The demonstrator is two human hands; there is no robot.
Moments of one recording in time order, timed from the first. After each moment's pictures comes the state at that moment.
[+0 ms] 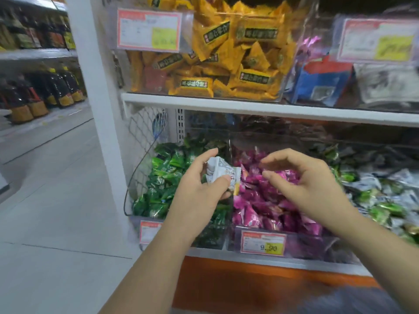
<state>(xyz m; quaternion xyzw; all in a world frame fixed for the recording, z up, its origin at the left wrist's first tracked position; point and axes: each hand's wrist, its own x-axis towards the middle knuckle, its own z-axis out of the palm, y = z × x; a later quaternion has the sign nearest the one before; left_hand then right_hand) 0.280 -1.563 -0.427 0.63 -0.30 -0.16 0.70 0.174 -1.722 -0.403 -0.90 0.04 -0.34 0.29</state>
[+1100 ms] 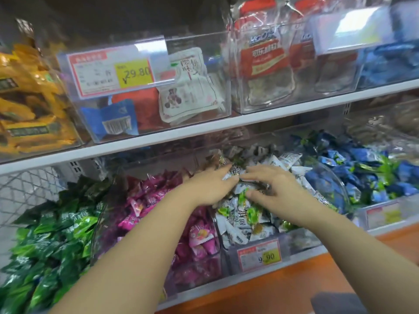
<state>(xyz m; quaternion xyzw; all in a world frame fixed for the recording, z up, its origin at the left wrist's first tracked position) 0.214 -1.823 -0.411 0.81 -0.57 -0.12 0.05 0.042 -1.883 -0.429 -0.91 0.29 -0.22 0.20</state>
